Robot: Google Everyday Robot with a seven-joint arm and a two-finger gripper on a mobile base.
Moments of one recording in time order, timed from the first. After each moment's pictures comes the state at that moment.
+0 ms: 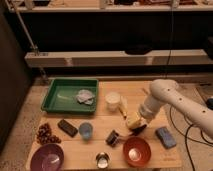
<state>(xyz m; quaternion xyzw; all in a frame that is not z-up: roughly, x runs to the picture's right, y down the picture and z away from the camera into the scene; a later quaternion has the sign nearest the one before) 0.171 0.181 0.771 -0.11 -0.42 -0.71 0.55</state>
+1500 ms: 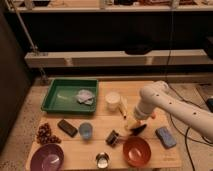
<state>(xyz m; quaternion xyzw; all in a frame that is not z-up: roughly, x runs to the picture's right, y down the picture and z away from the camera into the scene) 0.175 0.179 0.801 -0.11 -0.34 -0.79 0.50</state>
